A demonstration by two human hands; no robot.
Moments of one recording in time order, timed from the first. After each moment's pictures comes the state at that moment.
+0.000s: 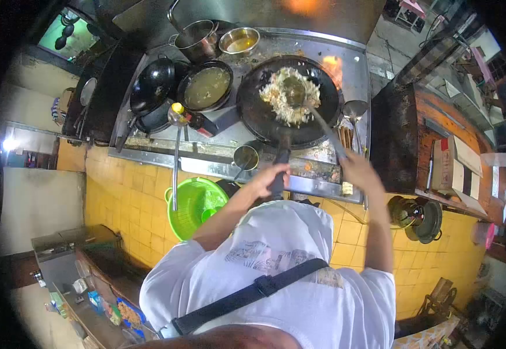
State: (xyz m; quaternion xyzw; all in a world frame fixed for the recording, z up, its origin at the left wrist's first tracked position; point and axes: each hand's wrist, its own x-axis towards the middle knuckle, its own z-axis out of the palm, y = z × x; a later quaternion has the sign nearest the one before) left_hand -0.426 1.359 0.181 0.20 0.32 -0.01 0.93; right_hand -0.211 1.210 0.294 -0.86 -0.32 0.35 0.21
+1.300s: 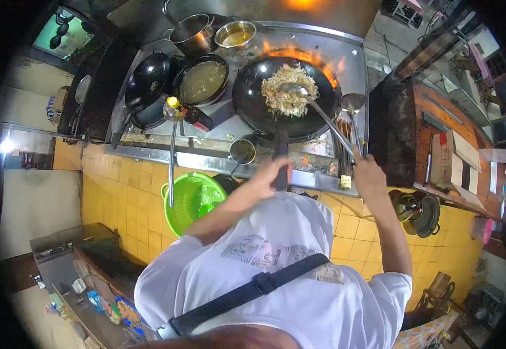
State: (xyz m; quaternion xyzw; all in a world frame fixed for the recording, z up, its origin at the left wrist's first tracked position) left_hand -0.422 1.340 0.237 0.30 0.35 0.05 0.89; right_hand -0.211 1.167 0.290 -0.88 -0.48 0.08 -0.01
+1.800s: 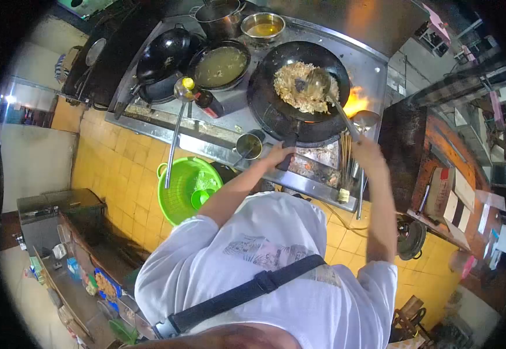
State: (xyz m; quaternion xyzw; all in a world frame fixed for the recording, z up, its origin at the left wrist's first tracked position) left_hand -0.384 1.398 0.094 0.43 0.33 0.12 0.83; right_hand -0.168 1.272 0.300 -0.86 -0.38 0.34 0.08
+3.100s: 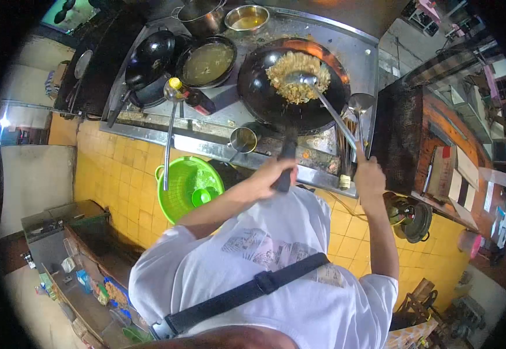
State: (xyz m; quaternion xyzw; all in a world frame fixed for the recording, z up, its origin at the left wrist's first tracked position) left_hand -0.424 1.332 0.259 0.27 0.37 0.04 0.89; right_hand -0.222 1.185 0.296 -0.88 -0.46 0.04 -0.05
